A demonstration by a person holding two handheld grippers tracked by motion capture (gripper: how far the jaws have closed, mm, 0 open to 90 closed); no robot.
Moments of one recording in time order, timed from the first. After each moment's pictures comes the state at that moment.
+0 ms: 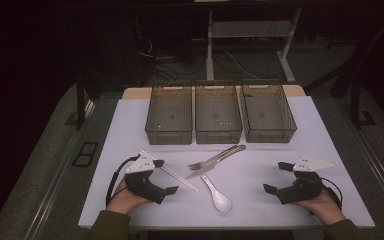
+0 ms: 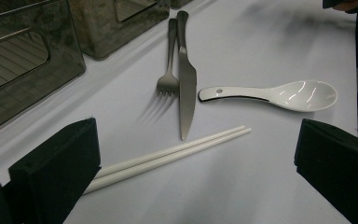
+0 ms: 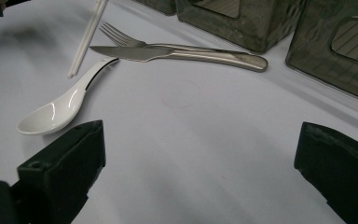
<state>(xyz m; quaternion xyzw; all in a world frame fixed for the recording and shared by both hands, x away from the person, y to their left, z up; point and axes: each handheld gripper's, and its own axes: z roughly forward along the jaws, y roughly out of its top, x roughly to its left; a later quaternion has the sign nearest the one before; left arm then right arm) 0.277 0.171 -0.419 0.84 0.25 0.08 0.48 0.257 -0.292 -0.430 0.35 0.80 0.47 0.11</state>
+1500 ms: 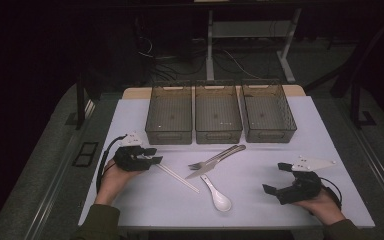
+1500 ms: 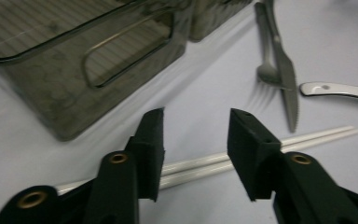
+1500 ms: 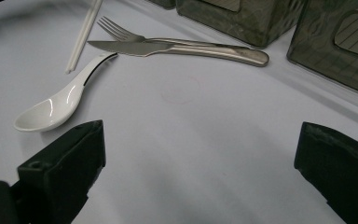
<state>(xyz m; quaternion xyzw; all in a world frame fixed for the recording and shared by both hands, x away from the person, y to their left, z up) 0.343 0.213 -0.416 0.84 0.32 0.10 0.42 0.257 -0.290 -0.430 0.35 0.81 0.46 0.11</state>
